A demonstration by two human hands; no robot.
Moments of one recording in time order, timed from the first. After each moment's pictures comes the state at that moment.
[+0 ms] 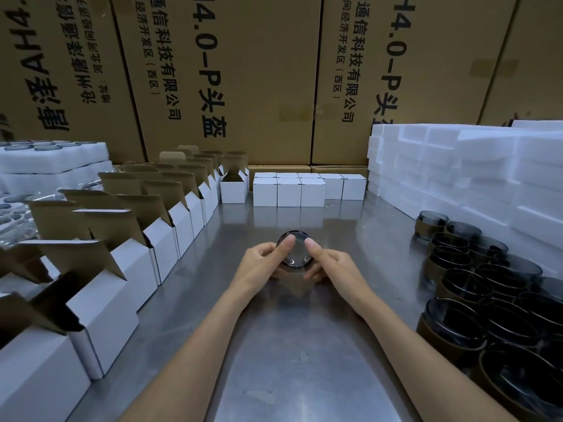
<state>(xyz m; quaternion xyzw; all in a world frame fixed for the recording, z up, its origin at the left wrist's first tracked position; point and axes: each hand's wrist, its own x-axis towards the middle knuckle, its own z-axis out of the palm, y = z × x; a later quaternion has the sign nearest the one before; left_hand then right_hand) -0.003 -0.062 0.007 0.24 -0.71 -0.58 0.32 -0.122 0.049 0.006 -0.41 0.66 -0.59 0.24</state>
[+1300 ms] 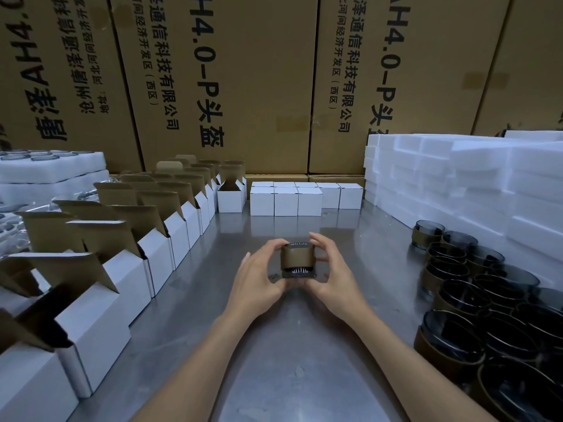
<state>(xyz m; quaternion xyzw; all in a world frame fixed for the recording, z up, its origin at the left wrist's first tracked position) -0.008 -0.069 -0.008 0.18 -0.86 -0.23 0.41 -0.127 0.049 -0.003 -0.51 0.67 -0.54 0.03</state>
